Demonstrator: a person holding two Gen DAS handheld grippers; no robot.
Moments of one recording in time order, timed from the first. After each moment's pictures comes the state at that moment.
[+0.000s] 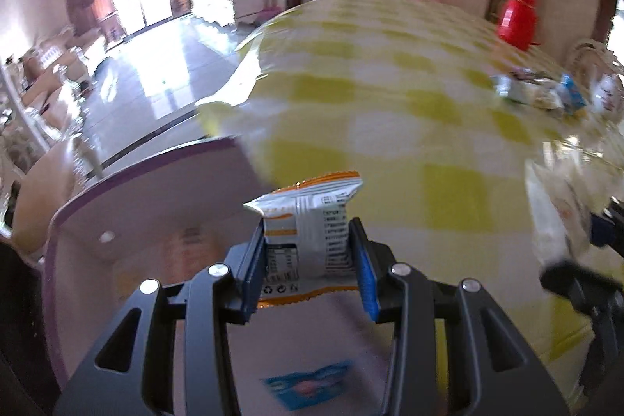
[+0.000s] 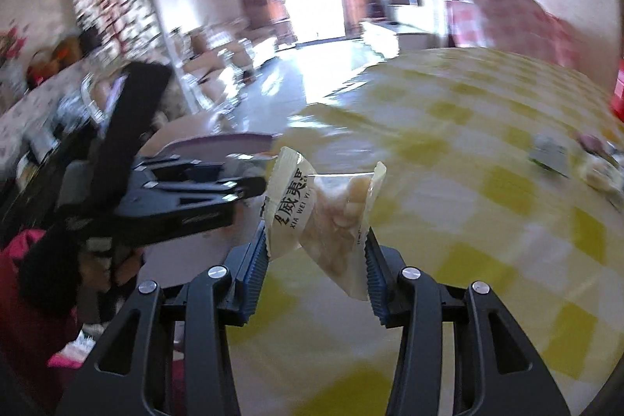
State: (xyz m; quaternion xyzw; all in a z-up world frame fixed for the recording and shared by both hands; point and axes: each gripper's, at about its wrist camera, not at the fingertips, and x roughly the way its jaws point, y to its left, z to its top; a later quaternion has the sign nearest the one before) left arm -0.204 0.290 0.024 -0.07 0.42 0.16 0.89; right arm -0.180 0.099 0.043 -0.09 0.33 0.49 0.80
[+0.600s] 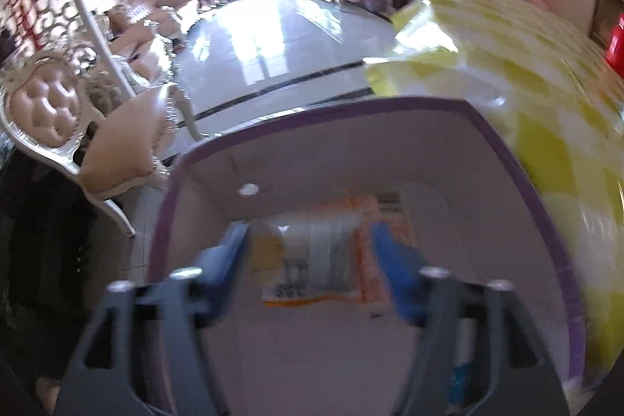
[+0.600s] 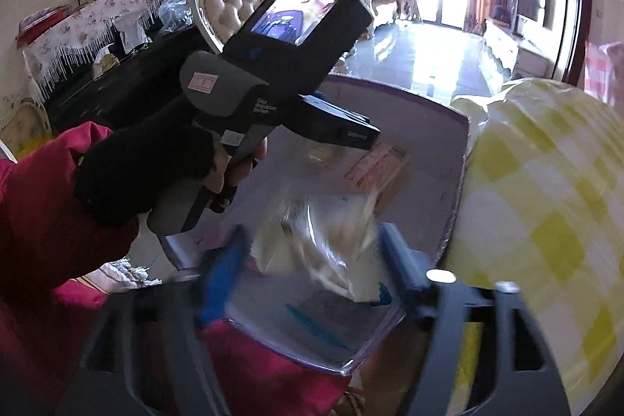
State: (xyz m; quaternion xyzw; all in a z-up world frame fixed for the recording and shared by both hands) left arm -0.266 0.391 0.010 -0.08 0.43 0.33 0.83; right arm -0.292 0.181 0.034 -0.22 0.31 0.63 0.68
